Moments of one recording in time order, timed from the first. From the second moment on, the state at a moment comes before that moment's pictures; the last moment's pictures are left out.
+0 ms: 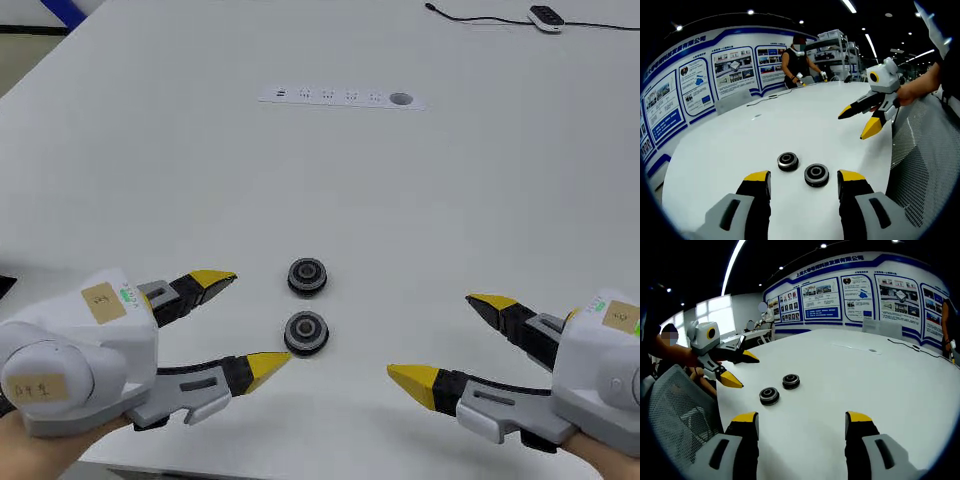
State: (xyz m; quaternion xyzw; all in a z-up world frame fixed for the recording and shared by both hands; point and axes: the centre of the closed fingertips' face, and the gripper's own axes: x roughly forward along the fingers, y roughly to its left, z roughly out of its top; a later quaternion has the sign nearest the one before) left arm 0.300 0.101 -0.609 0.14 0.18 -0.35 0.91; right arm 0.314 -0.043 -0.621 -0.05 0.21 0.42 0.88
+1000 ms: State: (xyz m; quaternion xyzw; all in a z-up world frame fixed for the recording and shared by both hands) left arm 0.315 0.070 -0.643 0.13 0.24 -0.41 0.87; right arm 0.314 -0.044 -0.622 0.01 0.23 0.41 0.88
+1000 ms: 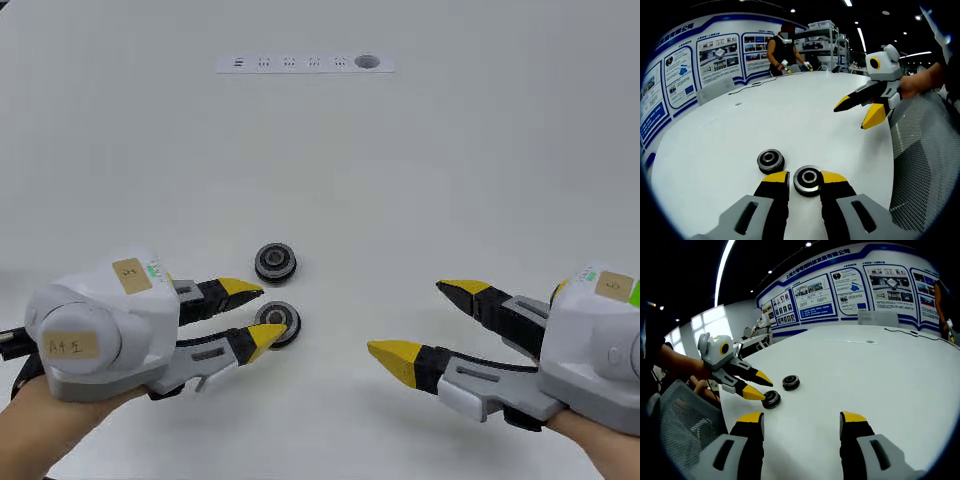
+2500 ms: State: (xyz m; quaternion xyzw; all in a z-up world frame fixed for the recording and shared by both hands) left arm 0.312 0.061 -0.649 0.18 0.26 -0.46 0.83; right arm 0.308 -0.013 -0.602 0.15 0.24 0.43 0.85
